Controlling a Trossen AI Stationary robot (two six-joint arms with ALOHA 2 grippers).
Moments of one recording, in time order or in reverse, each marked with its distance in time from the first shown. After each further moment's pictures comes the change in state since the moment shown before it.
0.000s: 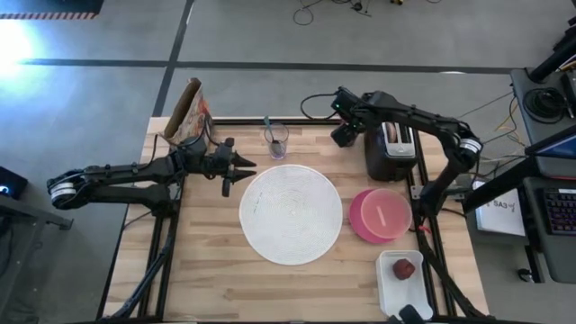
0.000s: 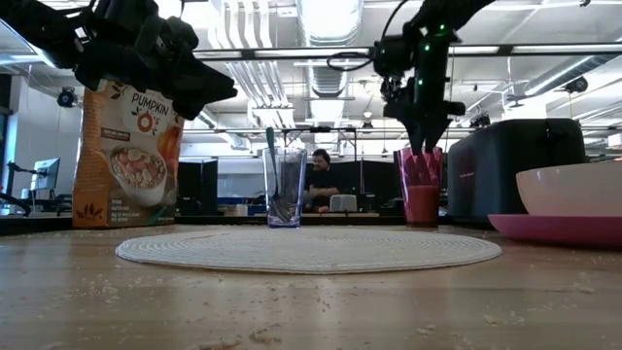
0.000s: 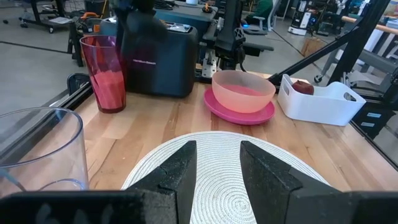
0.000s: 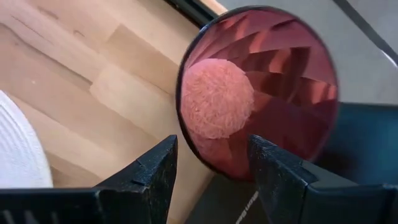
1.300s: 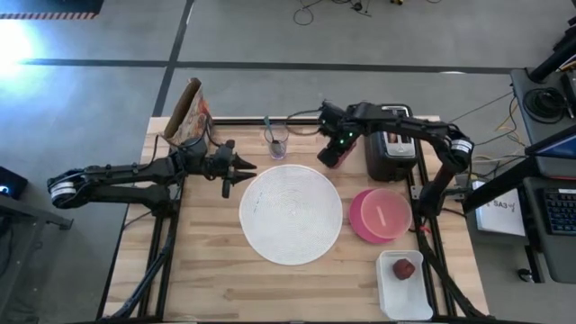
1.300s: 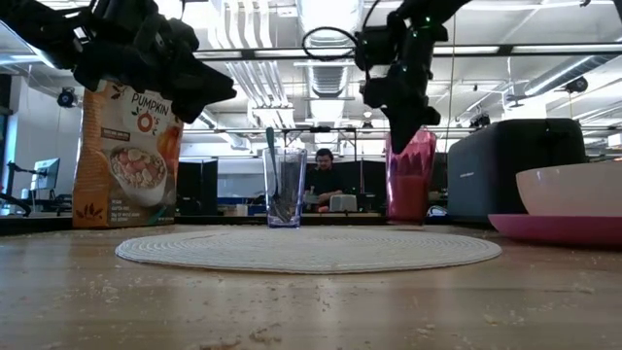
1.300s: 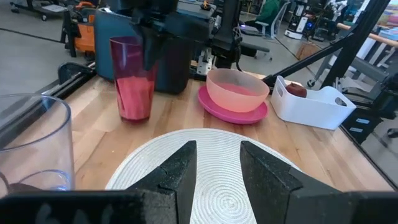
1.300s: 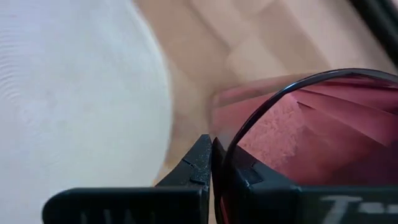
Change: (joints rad) left arm -0.016 0.001 -0.006 0.000 0.000 -0.064; right arm 0.164 0.052 0.050 -0.008 -0.305 -0.029
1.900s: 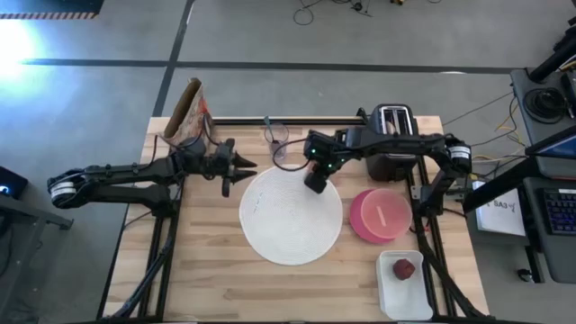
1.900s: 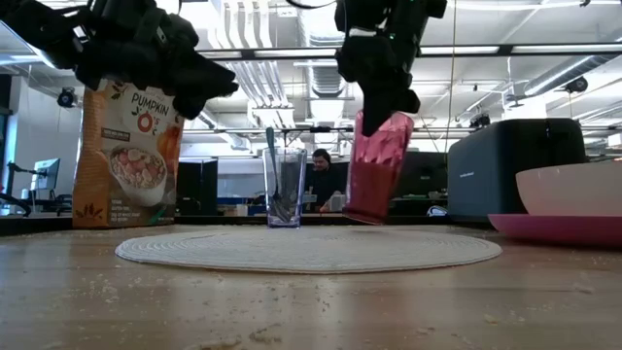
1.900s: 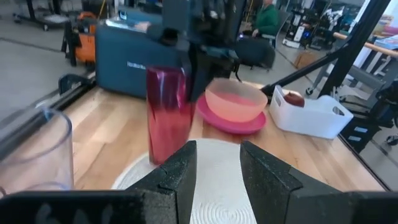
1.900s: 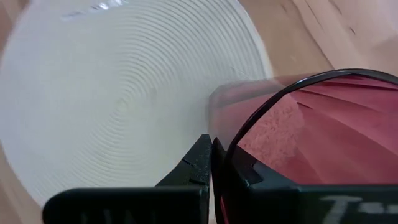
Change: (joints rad) left arm 0.000 0.000 0.001 0.052 0.000 -0.008; right arm 0.252 -0.005 0.000 0.141 0.002 0.120
